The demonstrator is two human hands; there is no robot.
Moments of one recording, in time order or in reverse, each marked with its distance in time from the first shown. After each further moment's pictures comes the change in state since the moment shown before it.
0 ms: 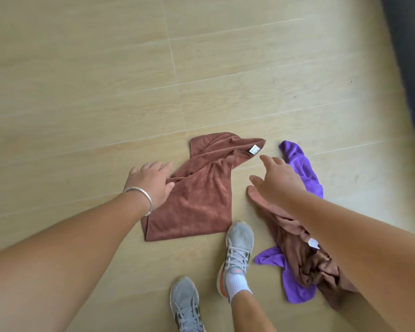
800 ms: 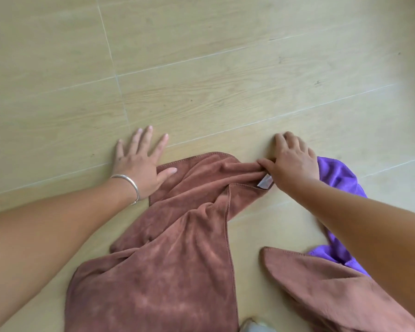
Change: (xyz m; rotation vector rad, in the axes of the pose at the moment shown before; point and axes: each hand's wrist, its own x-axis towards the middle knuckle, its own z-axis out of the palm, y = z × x) left_hand 0.335 0.020 0.170 0.128 0.216 0.099; right_hand 0.313 0.103 0.156 -0.189 0.314 0.040
